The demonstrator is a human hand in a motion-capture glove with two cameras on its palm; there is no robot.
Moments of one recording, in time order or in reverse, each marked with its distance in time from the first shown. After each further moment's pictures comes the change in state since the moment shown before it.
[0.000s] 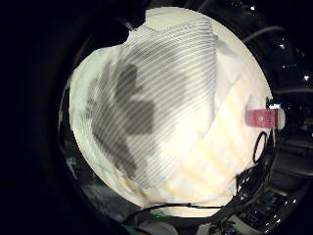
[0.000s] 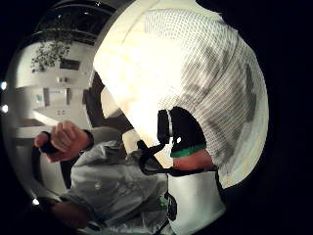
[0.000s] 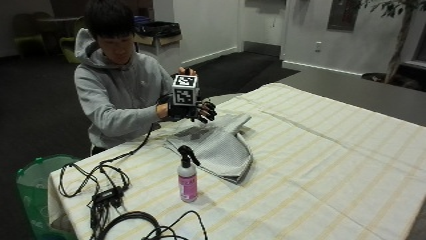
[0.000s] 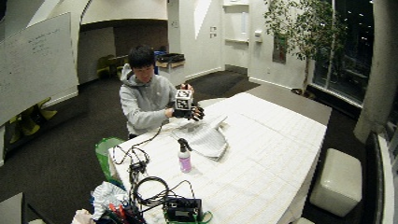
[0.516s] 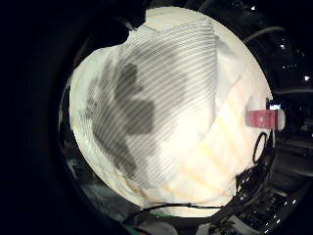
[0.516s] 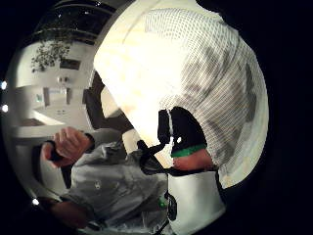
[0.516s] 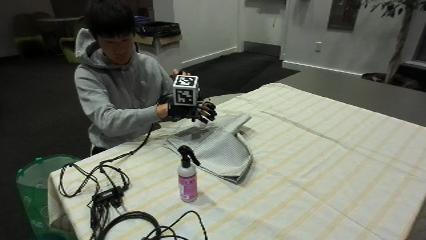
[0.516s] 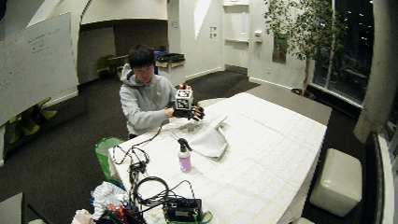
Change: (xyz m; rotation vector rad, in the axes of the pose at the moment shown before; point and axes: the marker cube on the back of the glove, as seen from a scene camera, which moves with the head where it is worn) arm 0.000 -0.001 0.001 -0.007 0.008 0.001
